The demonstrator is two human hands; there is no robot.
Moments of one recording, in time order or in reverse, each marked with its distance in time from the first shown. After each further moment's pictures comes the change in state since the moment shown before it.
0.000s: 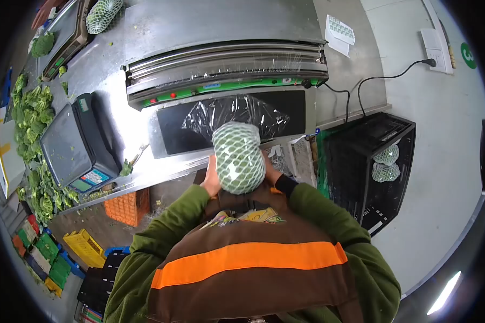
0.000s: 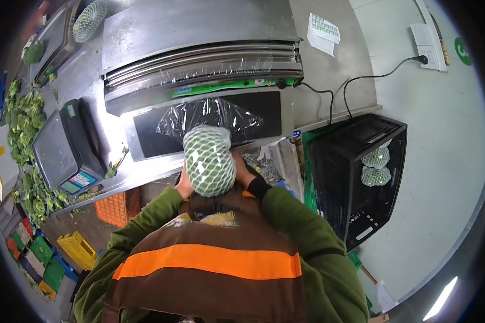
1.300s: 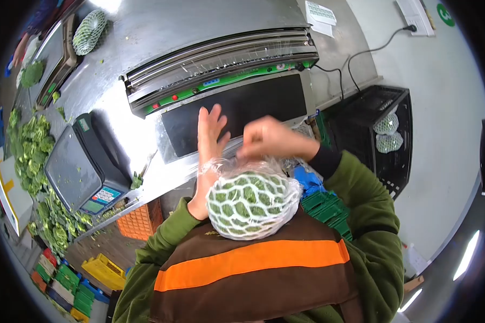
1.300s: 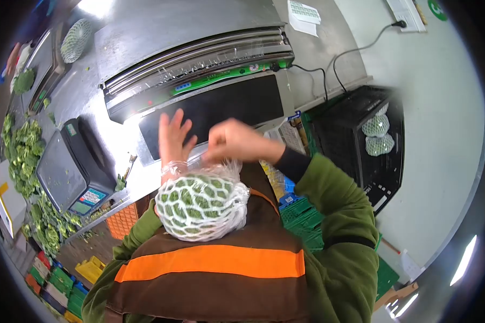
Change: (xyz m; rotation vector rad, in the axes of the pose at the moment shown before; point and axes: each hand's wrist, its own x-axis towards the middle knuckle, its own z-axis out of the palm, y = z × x) left_hand -0.011 0.170 0.026 0.110 0.034 0.334; right_hand -0.035 -0.191 0.057 -0.571 -0.454 -0.040
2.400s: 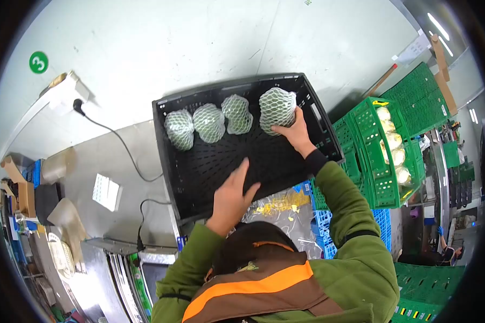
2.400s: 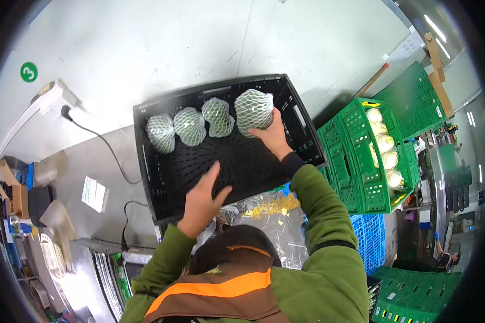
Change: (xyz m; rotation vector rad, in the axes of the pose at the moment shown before) left_hand -0.065 -0.118 0.482 0.374 -1.442 0.816; right_hand -0.492 0.373 -0.110 0.168 2.325 0.008
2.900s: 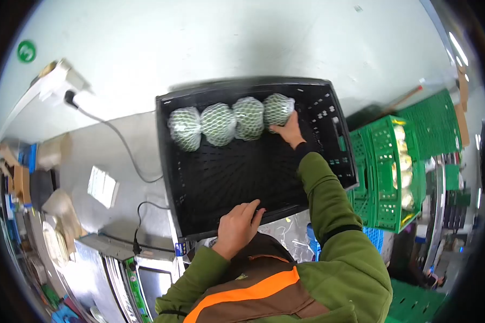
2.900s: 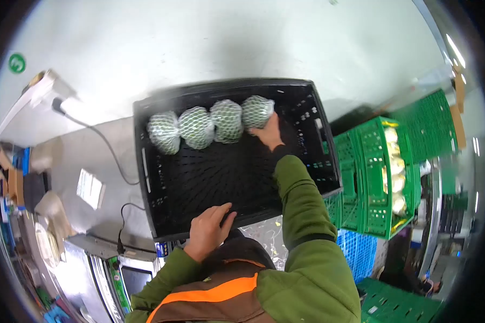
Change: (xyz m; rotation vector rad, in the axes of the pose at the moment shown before) left_hand -0.014 -0.010 0.009 0.042 -0.099 -0.227; right_hand 0.072 0.136 0.083 -0.060 -0.076 0.047
